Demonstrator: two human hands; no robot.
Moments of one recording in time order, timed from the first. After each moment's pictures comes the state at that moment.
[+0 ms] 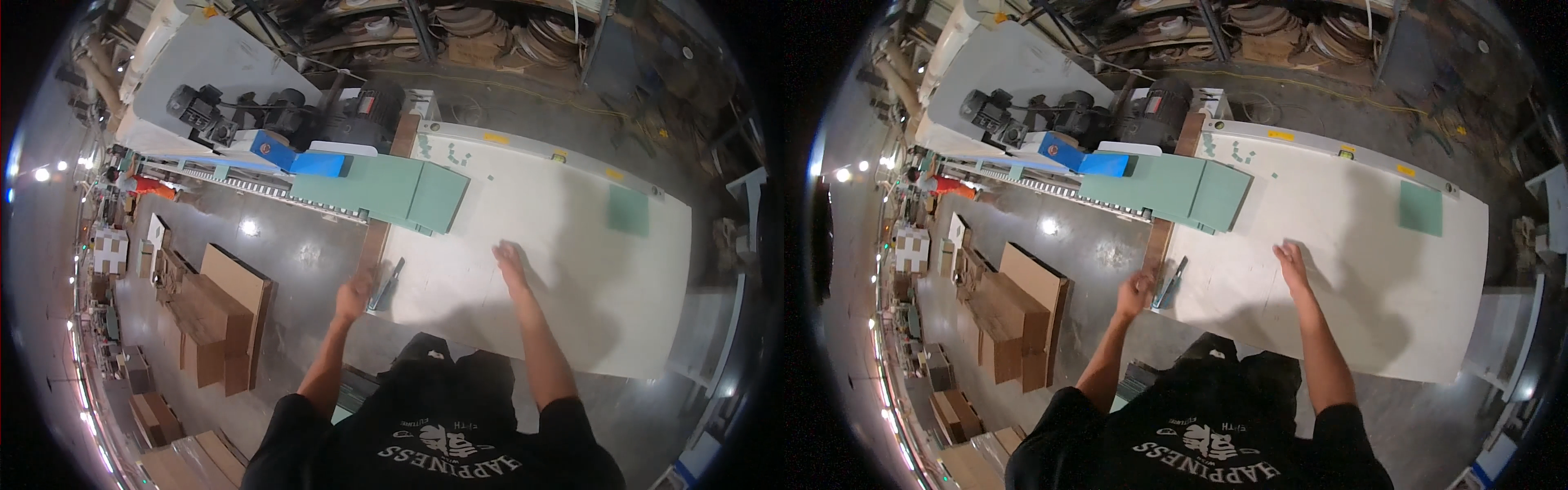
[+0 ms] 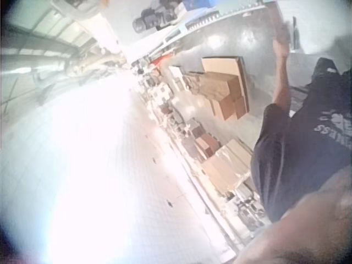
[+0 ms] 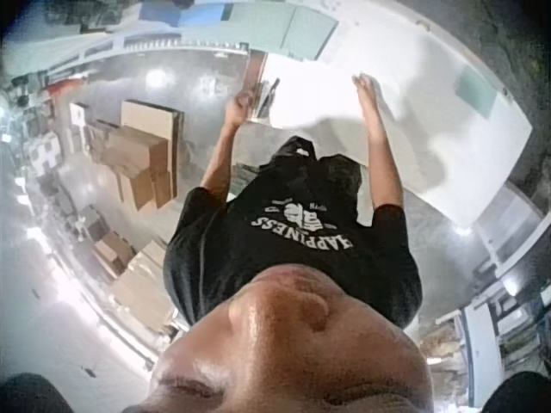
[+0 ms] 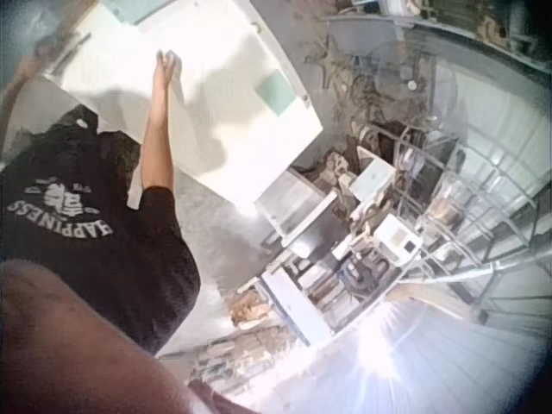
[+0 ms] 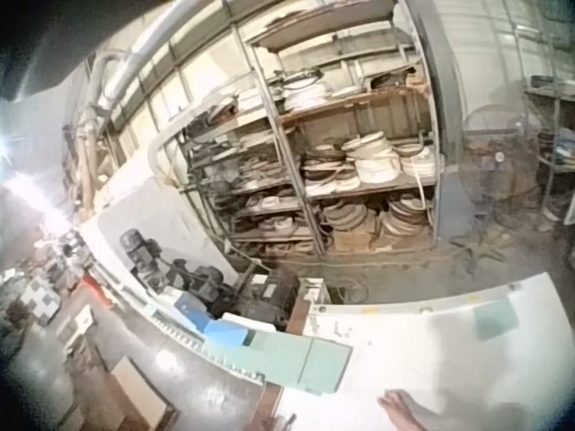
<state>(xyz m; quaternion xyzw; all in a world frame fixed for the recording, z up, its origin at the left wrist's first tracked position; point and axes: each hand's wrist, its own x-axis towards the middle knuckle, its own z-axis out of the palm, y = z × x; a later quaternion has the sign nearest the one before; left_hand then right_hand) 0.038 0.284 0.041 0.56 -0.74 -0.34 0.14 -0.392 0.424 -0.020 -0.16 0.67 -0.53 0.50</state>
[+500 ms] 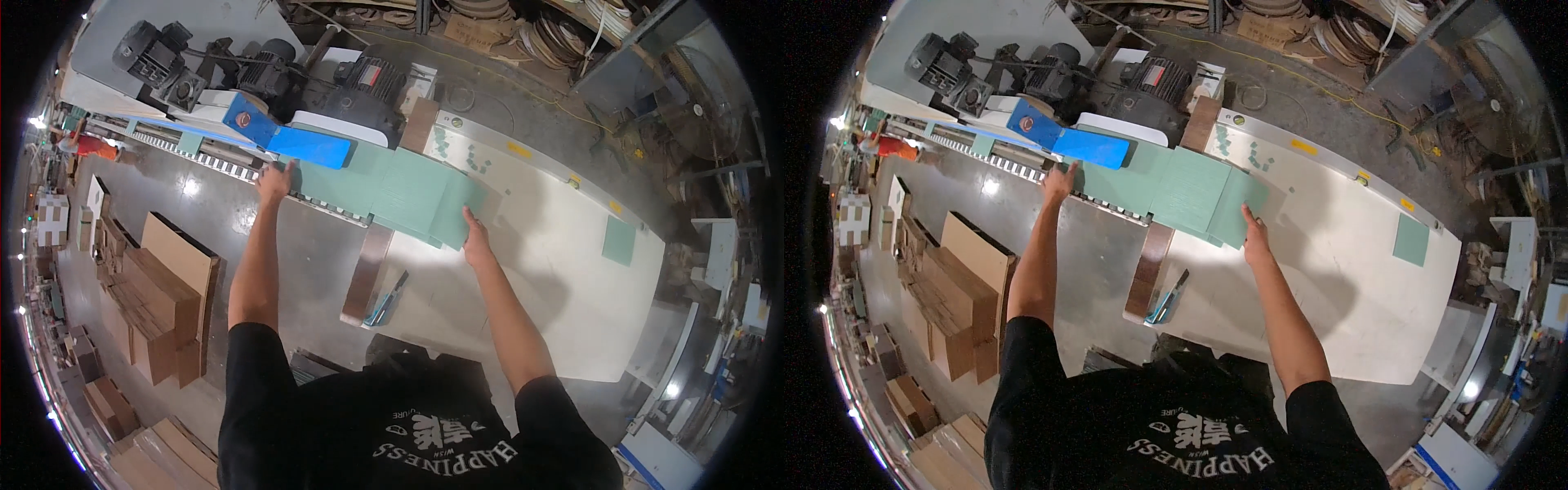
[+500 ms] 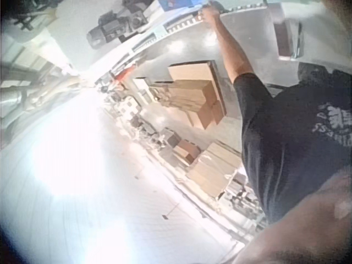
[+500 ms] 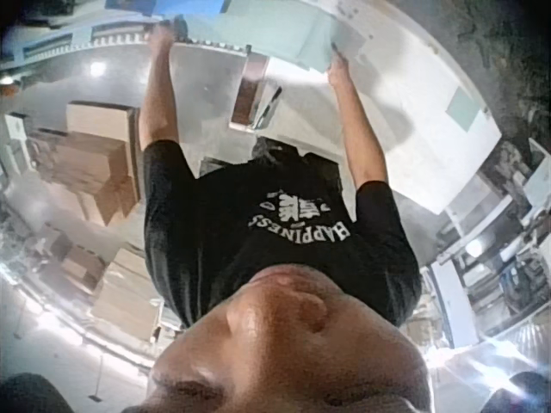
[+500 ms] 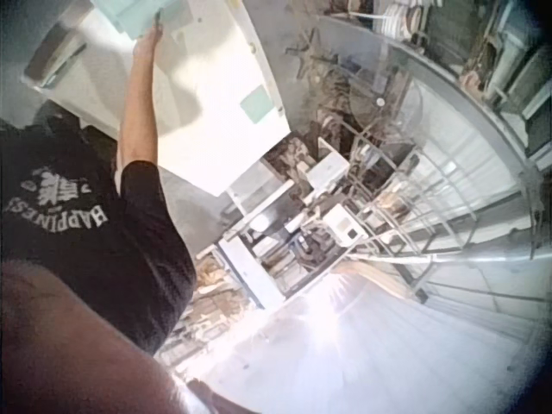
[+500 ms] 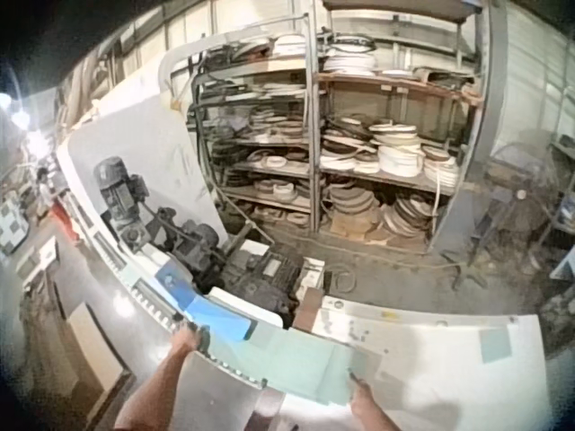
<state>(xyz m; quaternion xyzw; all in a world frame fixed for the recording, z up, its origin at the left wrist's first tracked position) 0.094 -0.112 0.009 0.71 -0.69 -0.11 0.07 -0.330 0.226 -0.021 0.02 0.61 -0.54 0.58</state>
